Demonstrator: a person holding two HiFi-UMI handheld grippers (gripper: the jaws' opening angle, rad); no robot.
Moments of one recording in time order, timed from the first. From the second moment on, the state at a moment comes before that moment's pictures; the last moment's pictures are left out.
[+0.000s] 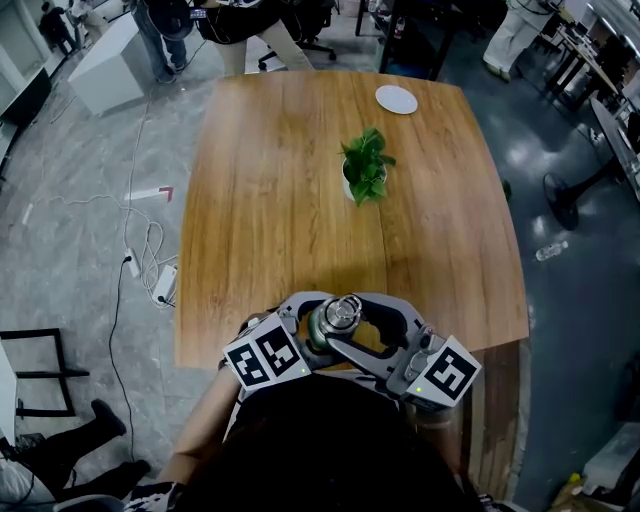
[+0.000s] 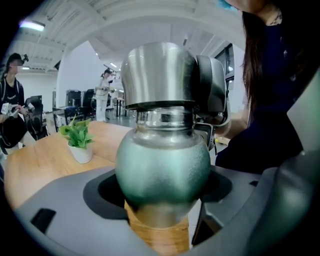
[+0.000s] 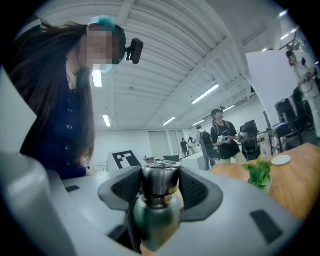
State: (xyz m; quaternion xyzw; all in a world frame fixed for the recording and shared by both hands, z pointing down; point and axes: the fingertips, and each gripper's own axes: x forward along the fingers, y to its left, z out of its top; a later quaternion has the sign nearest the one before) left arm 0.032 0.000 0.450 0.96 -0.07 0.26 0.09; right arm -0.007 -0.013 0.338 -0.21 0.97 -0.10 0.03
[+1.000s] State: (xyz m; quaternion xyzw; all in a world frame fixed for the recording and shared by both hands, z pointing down) left arm 0.034 0.013 0.454 0.96 -0.01 0.28 0.07; right arm -0.012 0.000 0.349 -0.16 0.98 -0.12 0.00
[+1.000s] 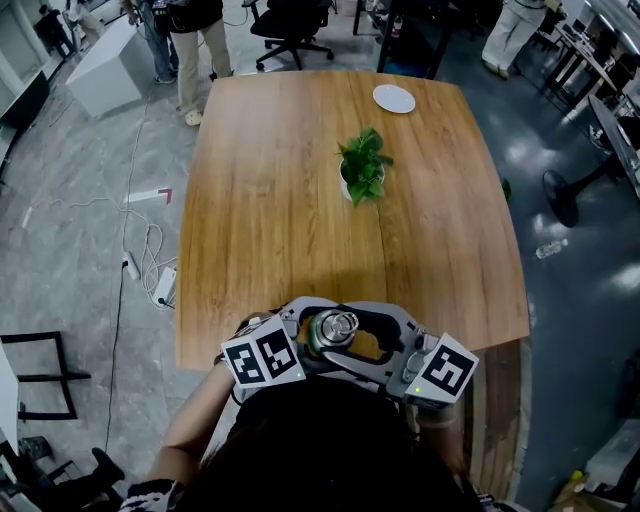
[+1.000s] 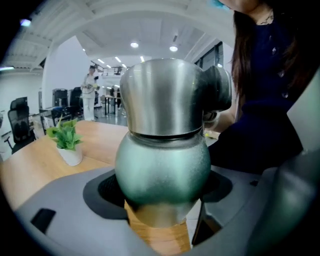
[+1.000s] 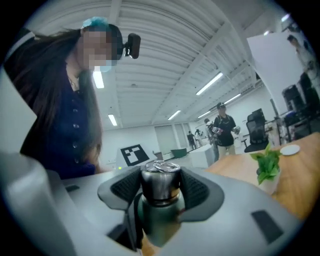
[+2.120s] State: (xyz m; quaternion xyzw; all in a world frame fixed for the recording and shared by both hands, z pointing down) left arm 0.035 0.014 0.458 0.96 -0.05 0.26 0.11; right arm -0.013 -0.007 0.350 -0.18 0.97 -0.14 -0.01
